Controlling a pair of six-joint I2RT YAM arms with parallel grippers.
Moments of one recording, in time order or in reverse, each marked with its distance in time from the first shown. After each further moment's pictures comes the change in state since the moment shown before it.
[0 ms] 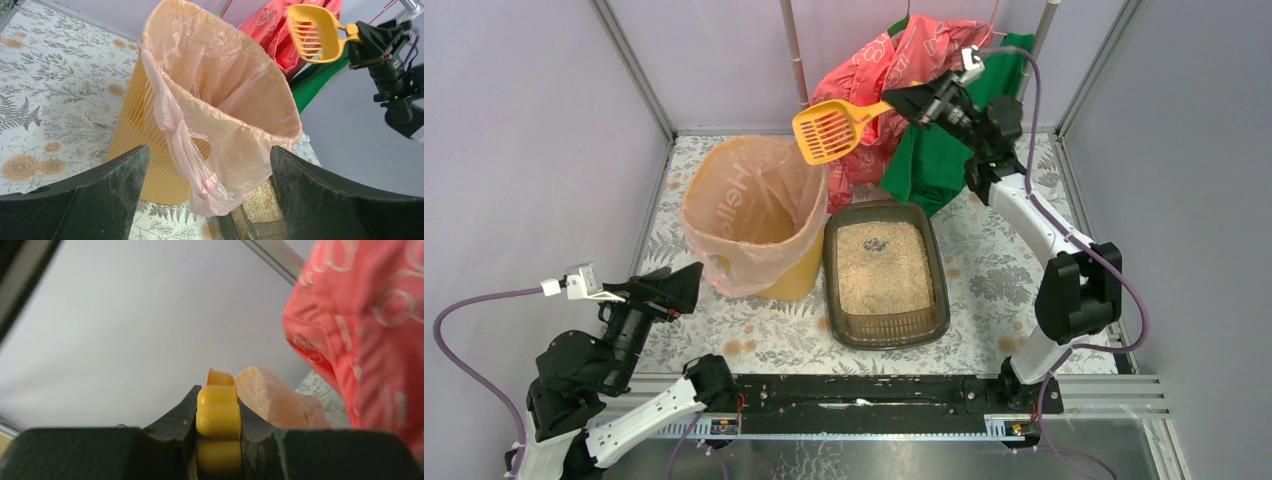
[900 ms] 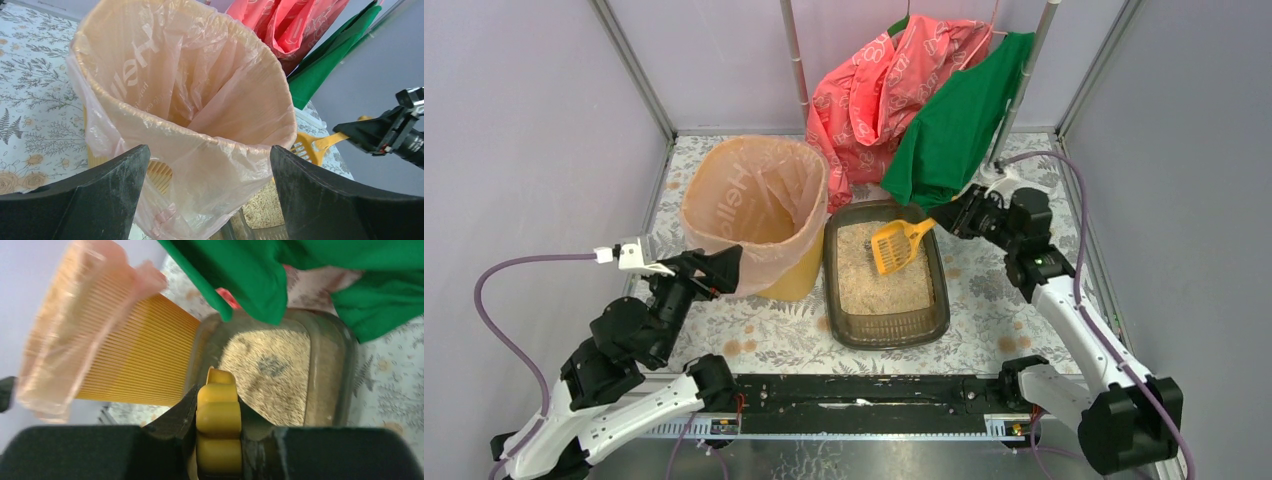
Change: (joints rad) left arm 0.000 0.212 -0.058 0.184 0.021 0.038; right arm -0.149 -0.686 -0.753 -0.489 0.134 -0.459
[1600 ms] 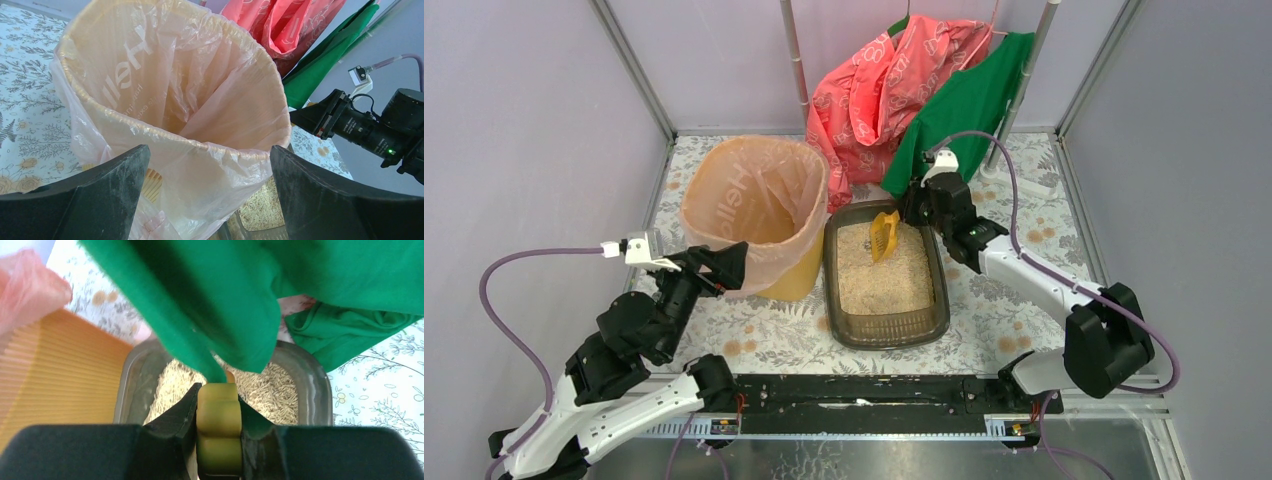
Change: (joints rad) left arm 0.000 0.055 0.008 0.038 0.008 0.002; right arm 0.359 0.393 0.210 -0.028 0.576 -0.234
